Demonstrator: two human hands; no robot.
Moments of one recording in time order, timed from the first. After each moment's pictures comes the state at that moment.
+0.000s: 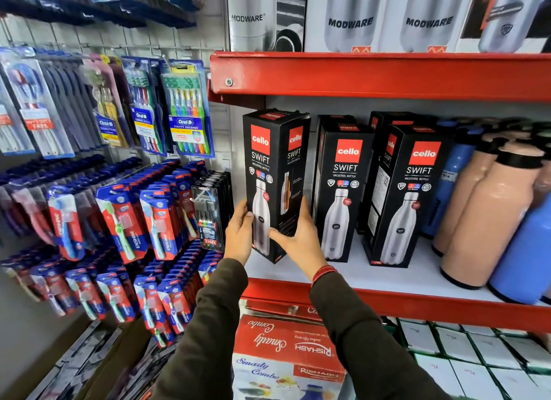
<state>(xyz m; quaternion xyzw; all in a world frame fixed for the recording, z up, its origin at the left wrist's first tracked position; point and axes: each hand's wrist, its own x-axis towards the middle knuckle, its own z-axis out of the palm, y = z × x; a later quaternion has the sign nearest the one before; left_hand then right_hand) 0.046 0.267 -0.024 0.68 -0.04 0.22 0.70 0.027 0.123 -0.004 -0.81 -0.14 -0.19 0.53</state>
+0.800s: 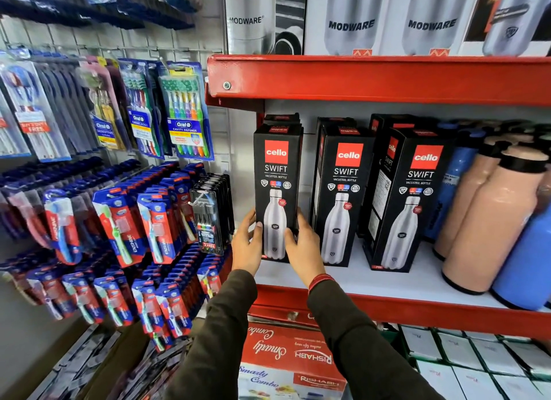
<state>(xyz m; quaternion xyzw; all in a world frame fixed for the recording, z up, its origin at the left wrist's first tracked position) 0.044 0.249 -0.040 0.71 -0.04 0.25 0.65 0.037 0.121 -0.022 -0.83 -0.09 -0.19 0.51</state>
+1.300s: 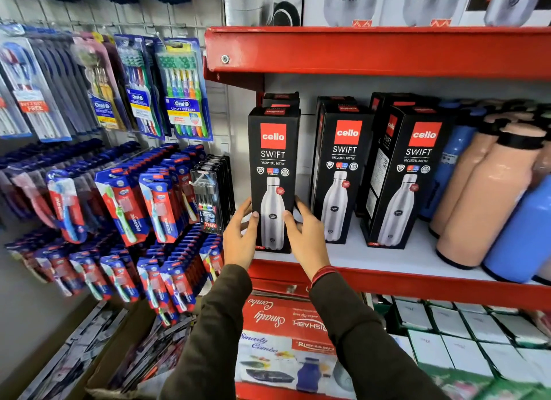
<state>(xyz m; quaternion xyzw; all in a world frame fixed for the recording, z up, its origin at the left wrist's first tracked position) 0.004 0.256 -0.051 0.70 -0.02 0.25 0.67 0.006 0.115 -0.029 -0.81 -0.11 -0.19 0.55</state>
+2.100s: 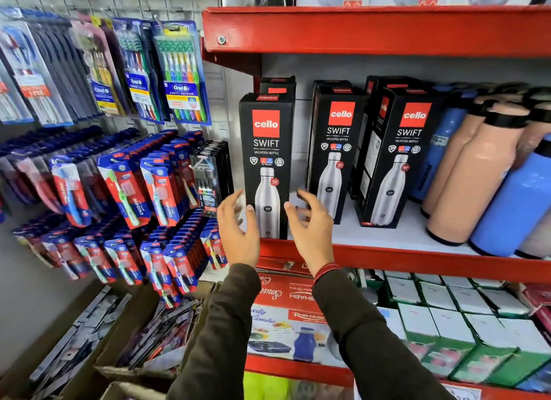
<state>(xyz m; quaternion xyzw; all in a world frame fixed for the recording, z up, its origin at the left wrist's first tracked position) -0.045 0.235 -0.056 0.69 0.01 0.40 0.60 -0.038 0.101 -0.035 -0.76 -0.09 -0.24 0.59</state>
